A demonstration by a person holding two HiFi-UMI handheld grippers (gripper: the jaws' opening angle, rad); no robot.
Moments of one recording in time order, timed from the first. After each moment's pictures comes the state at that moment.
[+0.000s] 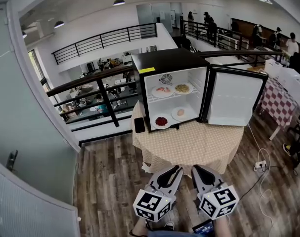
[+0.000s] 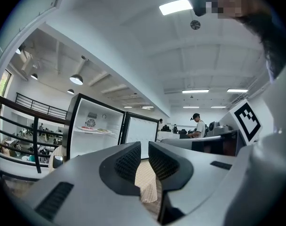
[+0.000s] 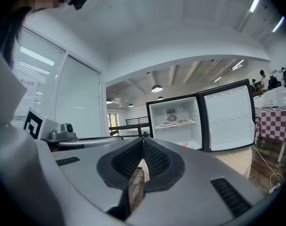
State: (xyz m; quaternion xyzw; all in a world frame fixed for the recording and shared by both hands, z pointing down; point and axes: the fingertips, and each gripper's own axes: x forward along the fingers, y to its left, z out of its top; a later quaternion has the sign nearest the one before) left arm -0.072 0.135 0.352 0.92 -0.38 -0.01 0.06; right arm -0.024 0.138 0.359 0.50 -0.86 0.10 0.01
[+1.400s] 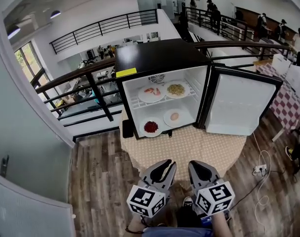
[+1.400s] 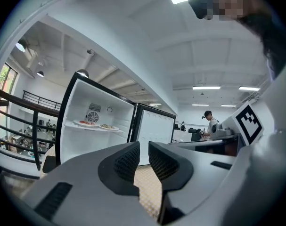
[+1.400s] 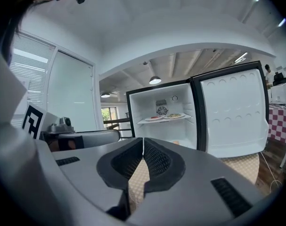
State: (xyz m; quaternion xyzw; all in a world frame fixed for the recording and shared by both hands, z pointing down) left arm -0.020 -0.029 0.382 0.90 -0.42 0.00 0.09; right arm 0.041 -0.025 0.397 0.48 -0.86 0.13 0.05
